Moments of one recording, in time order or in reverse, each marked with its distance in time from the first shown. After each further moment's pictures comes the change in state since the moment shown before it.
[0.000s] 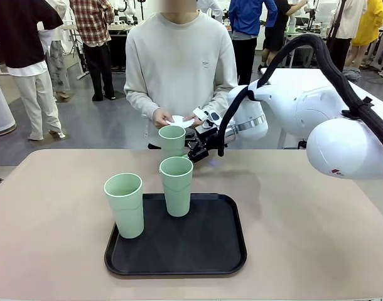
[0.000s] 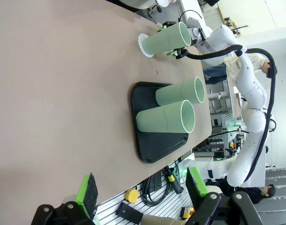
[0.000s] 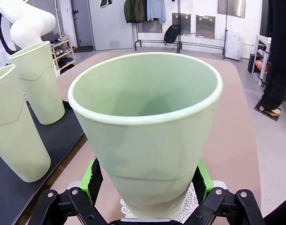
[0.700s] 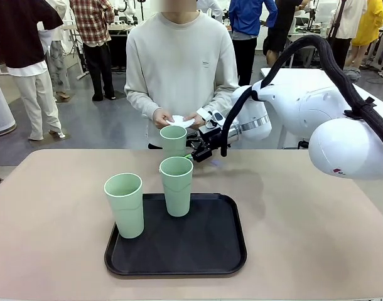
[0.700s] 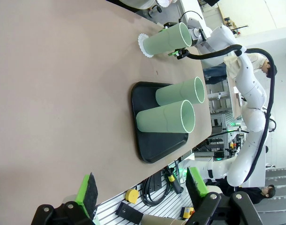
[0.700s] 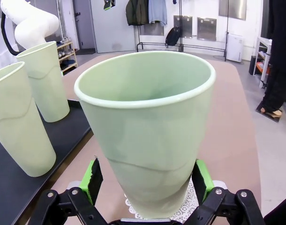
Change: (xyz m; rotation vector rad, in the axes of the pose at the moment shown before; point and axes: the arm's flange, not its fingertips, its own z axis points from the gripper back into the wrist) left arm 0.000 0.000 0.000 0.000 0.000 0.000; right arm -0.005 0.002 0.009 0.005 -0.011 -0.006
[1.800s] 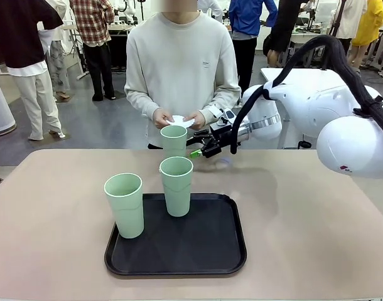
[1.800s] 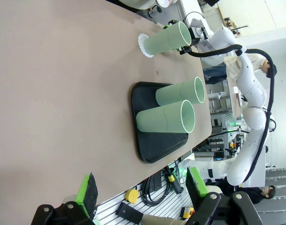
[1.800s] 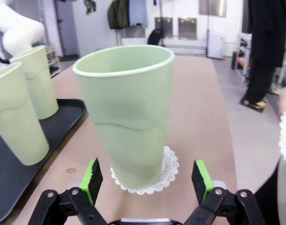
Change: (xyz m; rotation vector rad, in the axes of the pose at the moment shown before) left arm 0.000 0.000 0.000 0.000 0.000 0.000; right arm -0.012 -0.002 0.050 -0.119 -0.017 -0.046
